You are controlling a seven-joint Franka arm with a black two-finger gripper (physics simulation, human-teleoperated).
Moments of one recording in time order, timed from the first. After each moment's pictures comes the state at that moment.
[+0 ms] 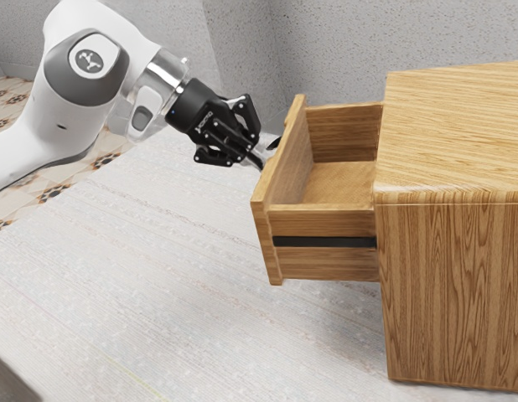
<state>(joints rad) 0.32 0.08 -0.16 -1.52 -0.69 1.83 2.90</state>
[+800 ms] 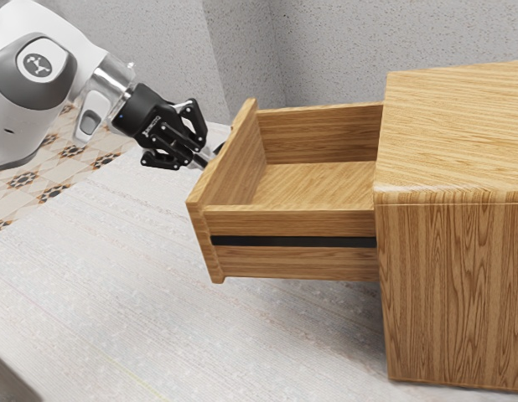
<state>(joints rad) 0.45 -0.03 -0.16 -1.62 -0.65 1.81 2.90</state>
